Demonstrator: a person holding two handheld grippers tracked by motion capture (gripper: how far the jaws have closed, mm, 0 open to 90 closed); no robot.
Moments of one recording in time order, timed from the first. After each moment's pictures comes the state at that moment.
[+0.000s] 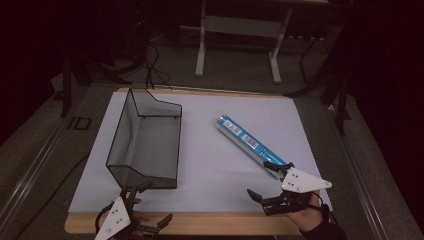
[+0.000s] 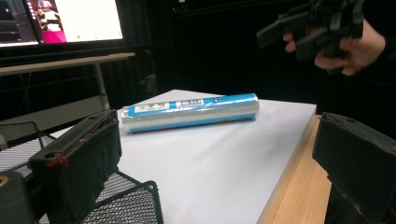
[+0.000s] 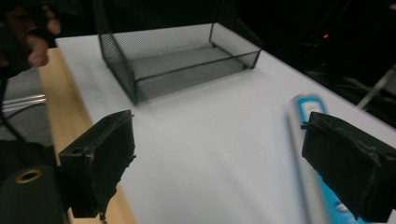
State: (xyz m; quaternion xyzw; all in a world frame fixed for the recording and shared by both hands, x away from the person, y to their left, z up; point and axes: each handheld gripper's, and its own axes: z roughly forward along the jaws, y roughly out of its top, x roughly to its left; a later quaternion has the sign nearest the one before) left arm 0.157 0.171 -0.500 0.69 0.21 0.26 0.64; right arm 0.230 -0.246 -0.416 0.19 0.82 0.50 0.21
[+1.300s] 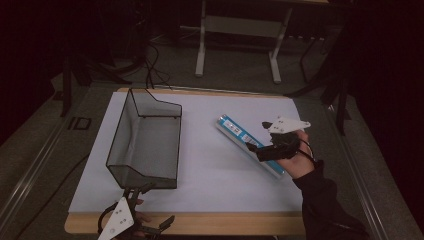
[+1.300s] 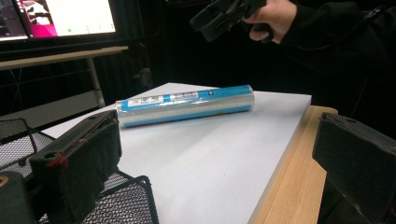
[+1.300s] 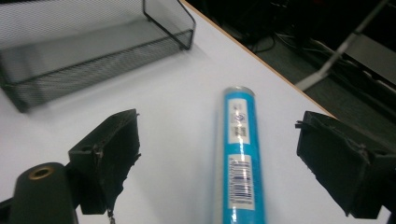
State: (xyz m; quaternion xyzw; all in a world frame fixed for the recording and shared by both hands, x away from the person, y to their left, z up) left arm 0.158 0.167 -0.501 0.70 0.21 0.25 0.63; right arm 0.346 -0.233 -0.391 0.24 0.85 0.41 0.24
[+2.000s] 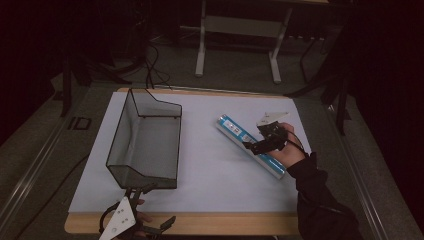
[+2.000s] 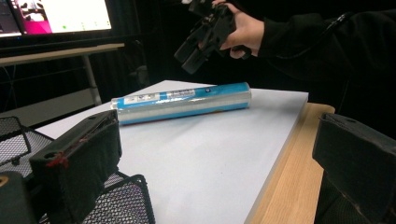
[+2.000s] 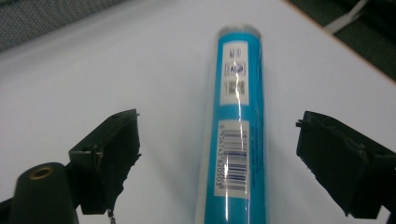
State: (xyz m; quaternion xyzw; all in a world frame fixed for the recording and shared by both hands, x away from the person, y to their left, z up) left arm 0.159 0.165 -0.502 0.71 0.20 0.25 0.63; right arm 0.403 -0.228 -0.435 0.27 0.89 0.33 0.17
